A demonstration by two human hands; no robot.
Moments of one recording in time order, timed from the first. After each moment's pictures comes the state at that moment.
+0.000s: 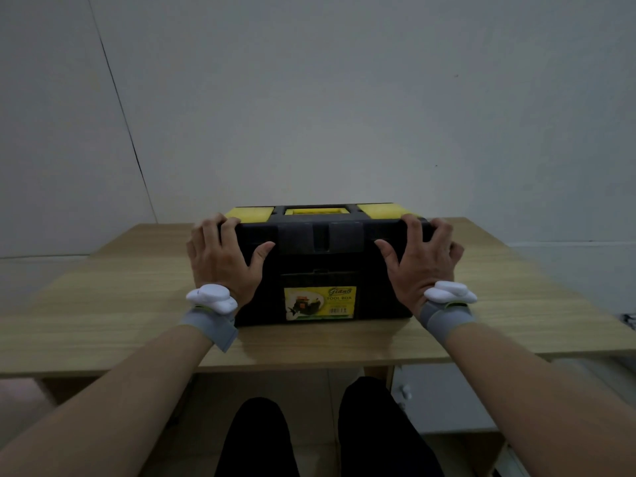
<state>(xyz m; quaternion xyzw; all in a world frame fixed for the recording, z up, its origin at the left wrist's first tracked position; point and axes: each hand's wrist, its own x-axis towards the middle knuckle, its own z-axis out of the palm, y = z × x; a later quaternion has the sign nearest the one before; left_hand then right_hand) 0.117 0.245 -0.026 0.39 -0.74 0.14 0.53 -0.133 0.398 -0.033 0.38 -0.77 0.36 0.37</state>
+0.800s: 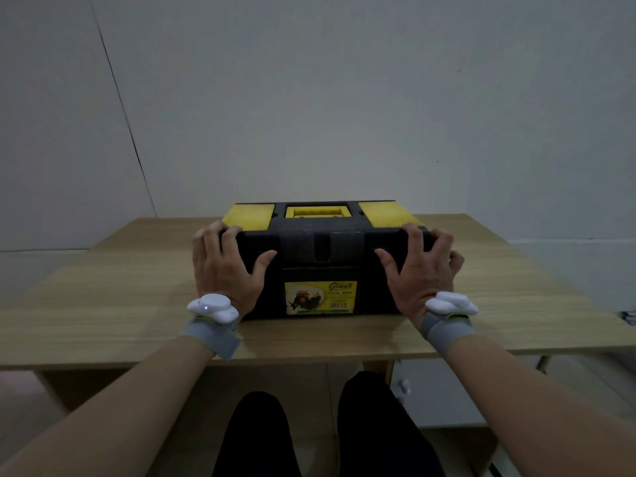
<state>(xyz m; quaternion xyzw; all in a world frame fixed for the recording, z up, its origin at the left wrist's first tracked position) 0.119 0.255 -0.044 0.36 -0.74 0.11 0.56 -0.125 0.406 -0.051 0.38 -0.78 0.36 0.34</state>
